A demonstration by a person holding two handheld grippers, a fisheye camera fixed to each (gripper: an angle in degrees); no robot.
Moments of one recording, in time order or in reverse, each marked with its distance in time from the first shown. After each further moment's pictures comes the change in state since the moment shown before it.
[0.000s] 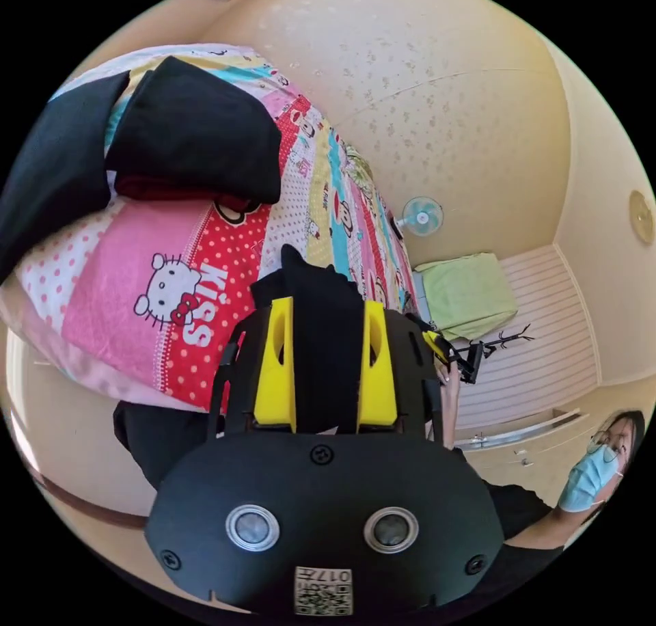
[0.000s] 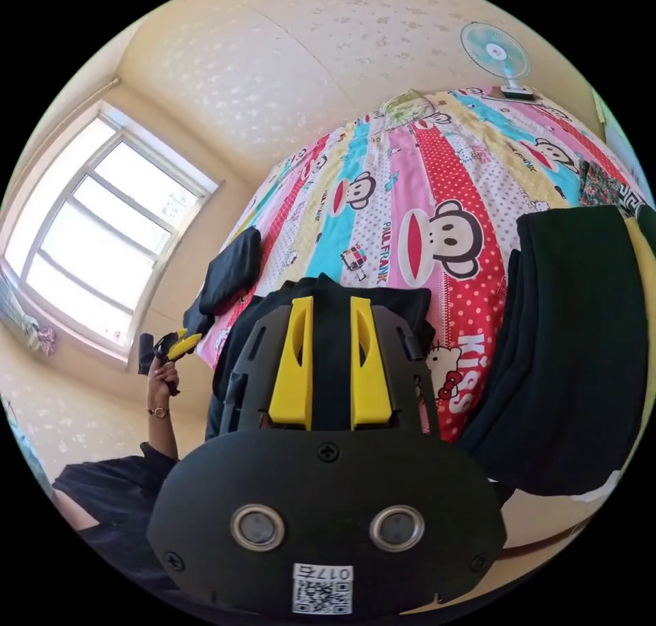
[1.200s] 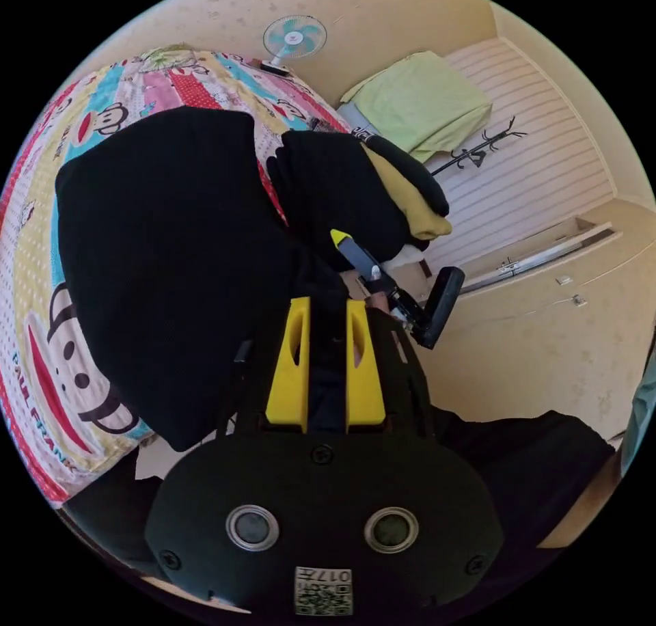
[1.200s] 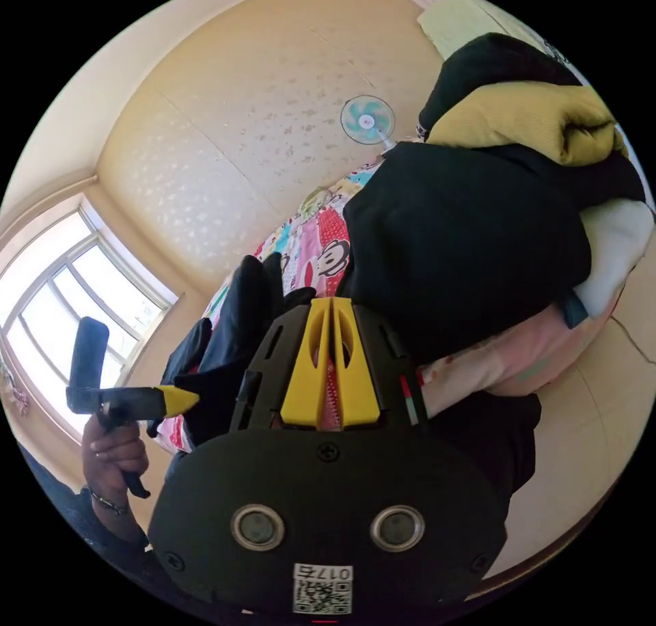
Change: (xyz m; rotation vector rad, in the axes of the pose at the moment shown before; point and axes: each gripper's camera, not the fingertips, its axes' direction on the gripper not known) left arm 0.250 0.233 0.454 -0.578 0.020 0.557; right arm 0.097 0.229 -0.092 0.542 0.119 0.273
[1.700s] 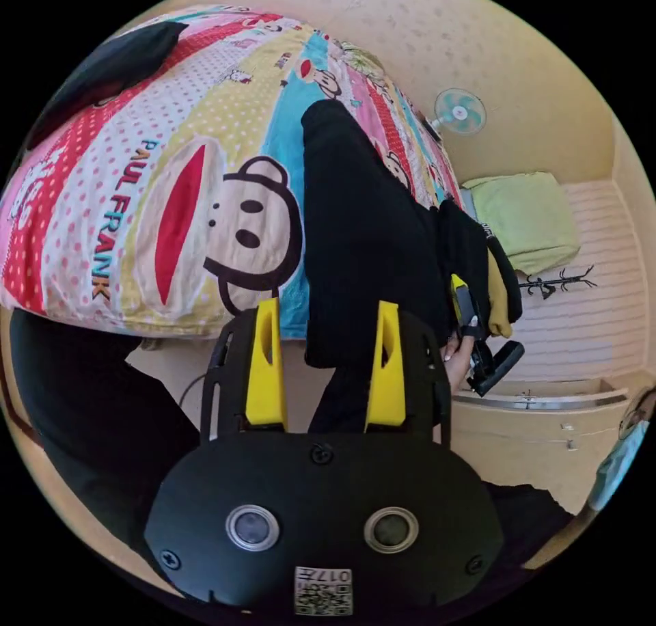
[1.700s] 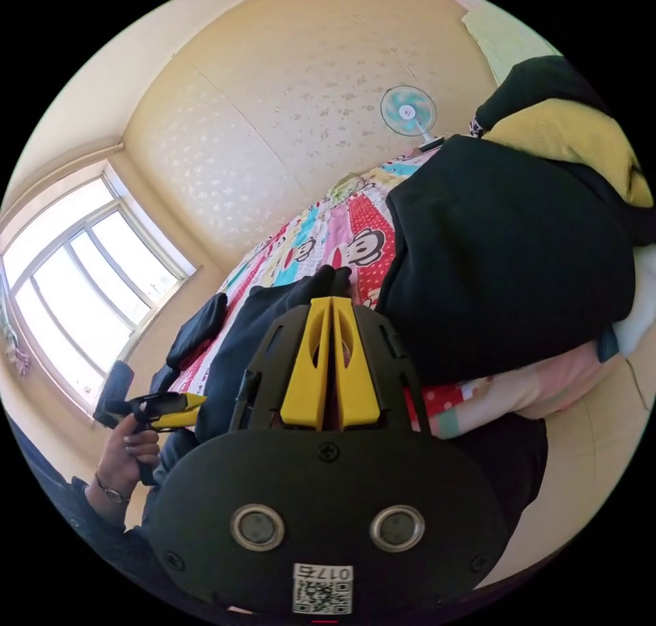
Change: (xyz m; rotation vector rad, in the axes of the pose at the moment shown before) left arm -0.158 0.142 -0.052 0.219 -0.103 -0.557; right arm 0.007 -0.012 -0.026 -0.059 -0.062 -0.121
